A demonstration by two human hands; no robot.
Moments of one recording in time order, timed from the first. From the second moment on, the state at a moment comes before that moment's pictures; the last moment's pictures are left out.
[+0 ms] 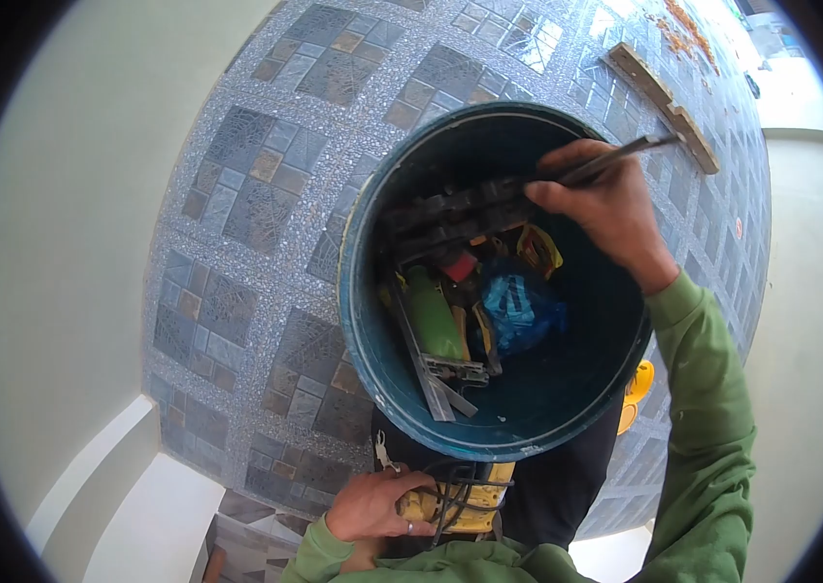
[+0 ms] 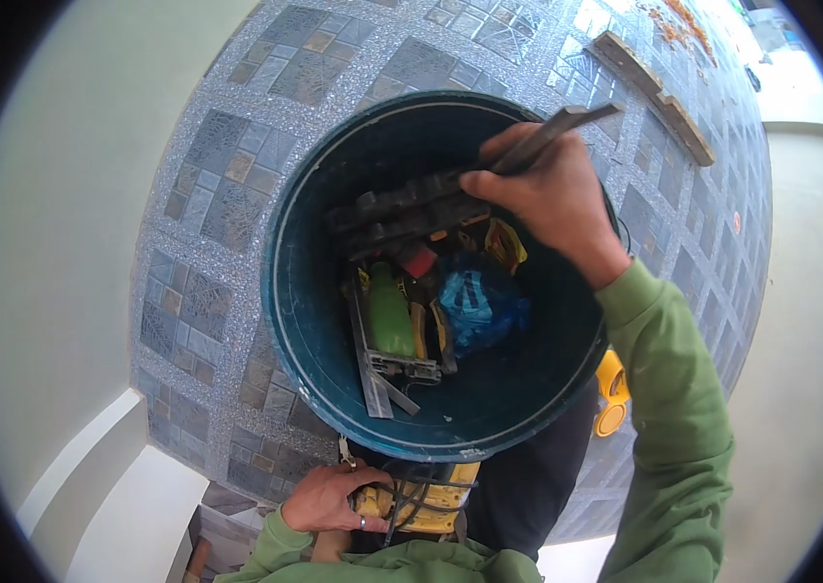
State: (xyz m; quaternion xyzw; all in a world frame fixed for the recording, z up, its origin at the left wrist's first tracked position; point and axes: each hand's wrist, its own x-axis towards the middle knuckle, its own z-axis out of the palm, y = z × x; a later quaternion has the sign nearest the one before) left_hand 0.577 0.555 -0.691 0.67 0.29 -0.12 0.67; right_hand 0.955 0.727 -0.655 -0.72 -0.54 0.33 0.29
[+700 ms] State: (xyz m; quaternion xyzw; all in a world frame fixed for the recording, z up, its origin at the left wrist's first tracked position) left_hand 0.583 0.552 -0.684 0.69 0.30 -0.10 0.65; right_hand 0.924 0.649 -0.723 -0.61 -0.65 0.30 -0.33
